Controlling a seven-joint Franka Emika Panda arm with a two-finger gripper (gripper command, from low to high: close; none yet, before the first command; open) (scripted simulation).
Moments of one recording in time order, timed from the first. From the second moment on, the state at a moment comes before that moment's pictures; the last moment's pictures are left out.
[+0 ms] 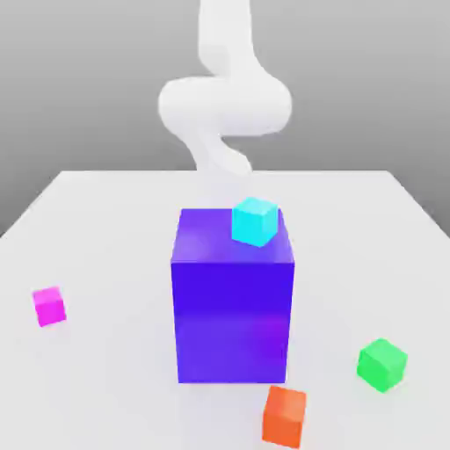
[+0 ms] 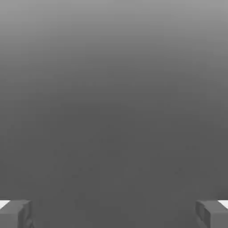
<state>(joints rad) -0.07 -0.74 0.01 -2.33 0.00 2.34 0.91</state>
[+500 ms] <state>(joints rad) -0.47 -0.39 0.02 -2.51 -0.02 2.55 1.58</state>
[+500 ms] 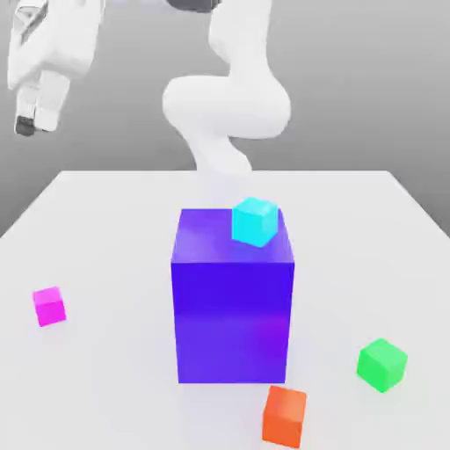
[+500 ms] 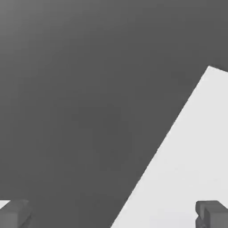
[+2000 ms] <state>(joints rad) -0.78 0.08 0.01 -2.68 0.03 2.83 2.32</state>
